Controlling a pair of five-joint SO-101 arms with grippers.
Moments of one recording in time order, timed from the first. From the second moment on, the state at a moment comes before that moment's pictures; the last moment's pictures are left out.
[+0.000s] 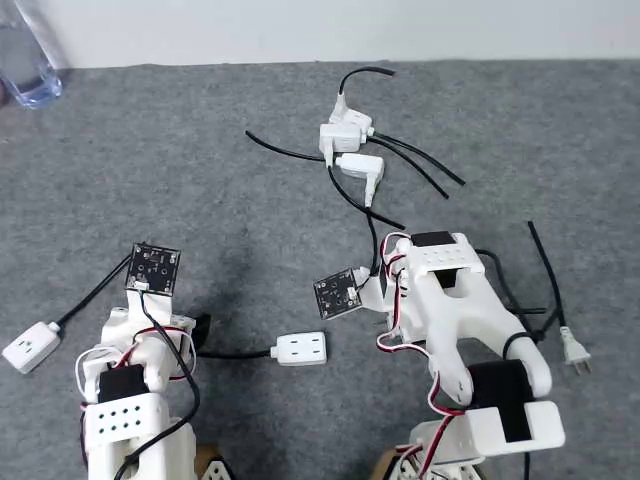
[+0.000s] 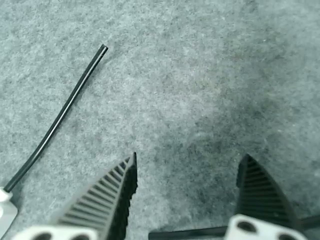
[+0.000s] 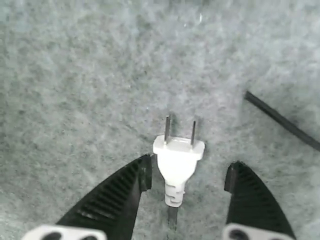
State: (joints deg) left arm -17.3 -66.9 87.8 45.8 -15.7; right arm -9.3 1.1 39.6 65.8 95.0
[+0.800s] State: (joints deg) left arm -17.3 -66.9 87.8 45.8 -15.7; right arm -11.5 1.1 39.6 65.8 92.2
